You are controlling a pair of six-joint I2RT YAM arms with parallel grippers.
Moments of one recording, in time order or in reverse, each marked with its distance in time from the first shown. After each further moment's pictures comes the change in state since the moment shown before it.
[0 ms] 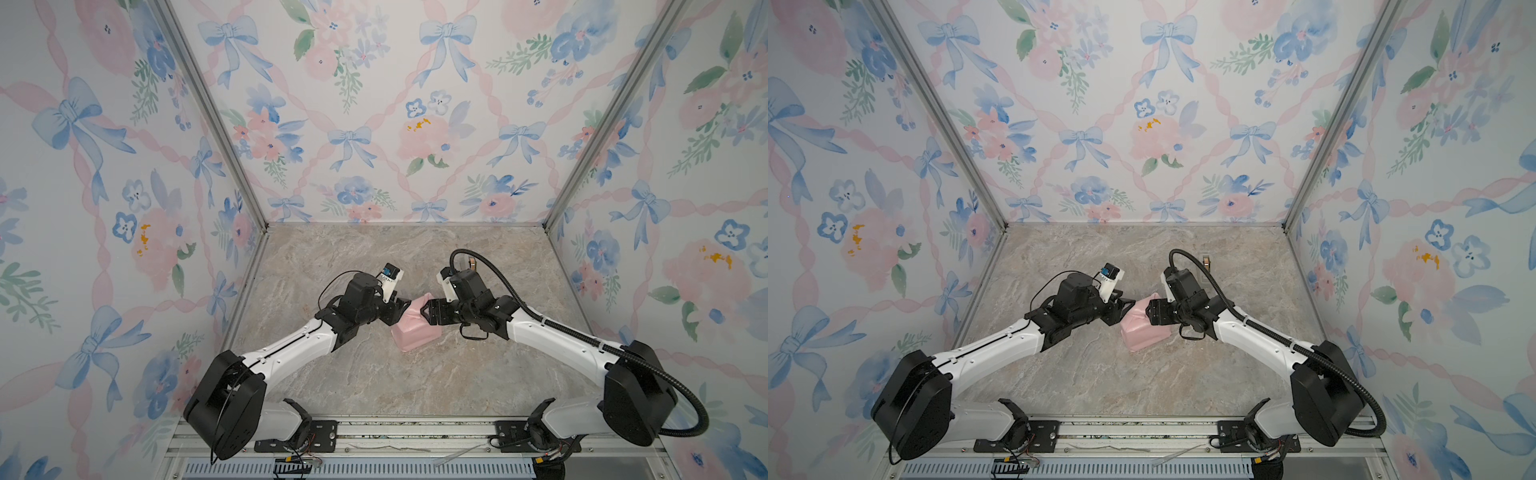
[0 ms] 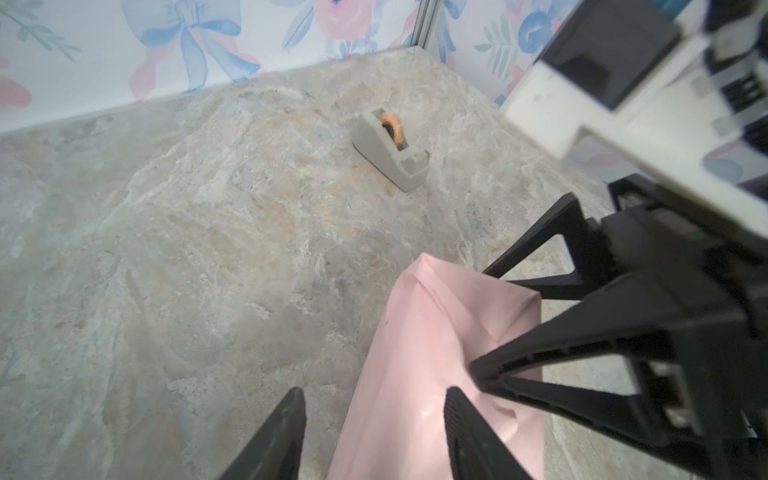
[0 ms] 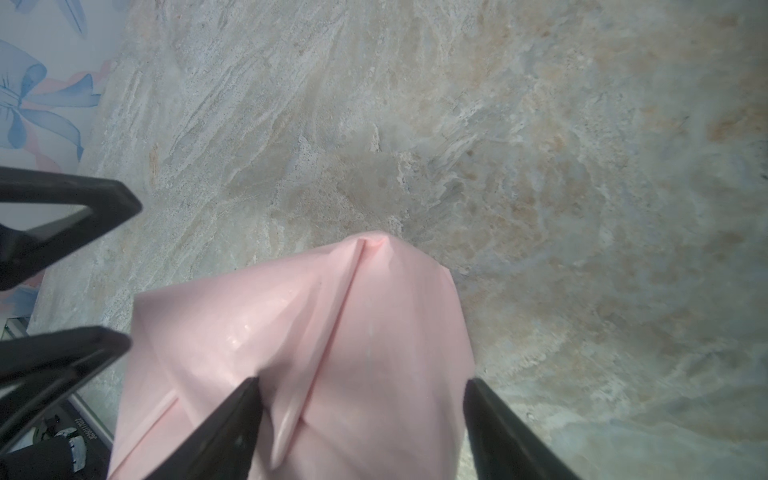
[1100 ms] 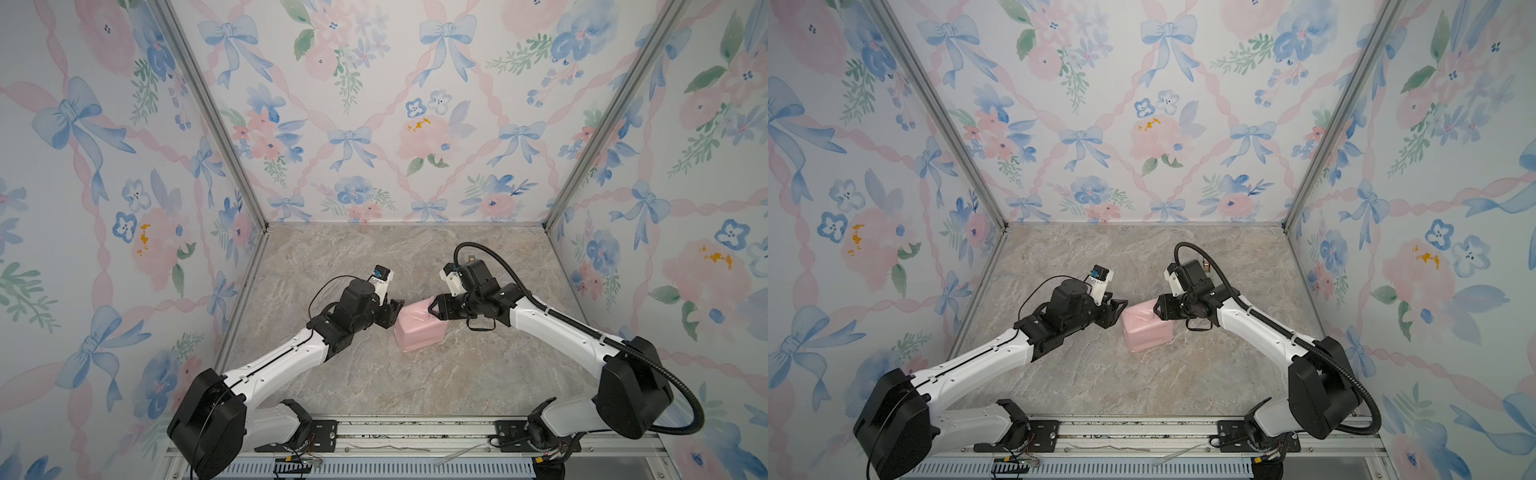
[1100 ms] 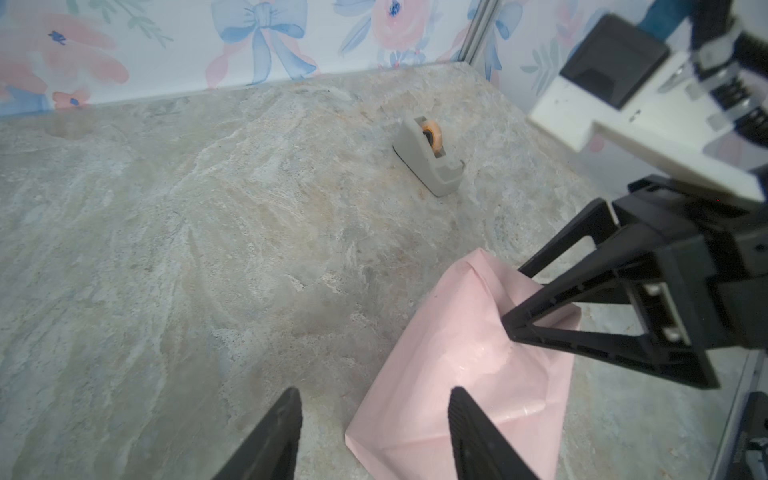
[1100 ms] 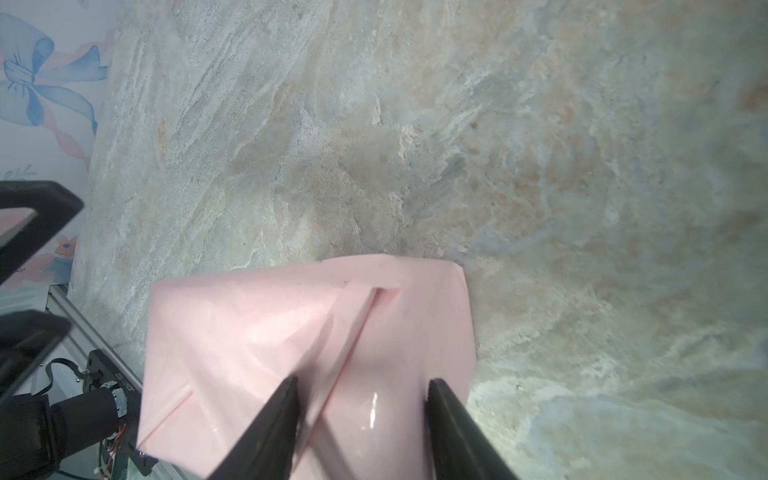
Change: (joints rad) left arm -0.039 -0.182 -0.067 -0.050 -0.161 -0.184; right arm -0.094 0.018 0.069 -0.140 -0.140 -0.041
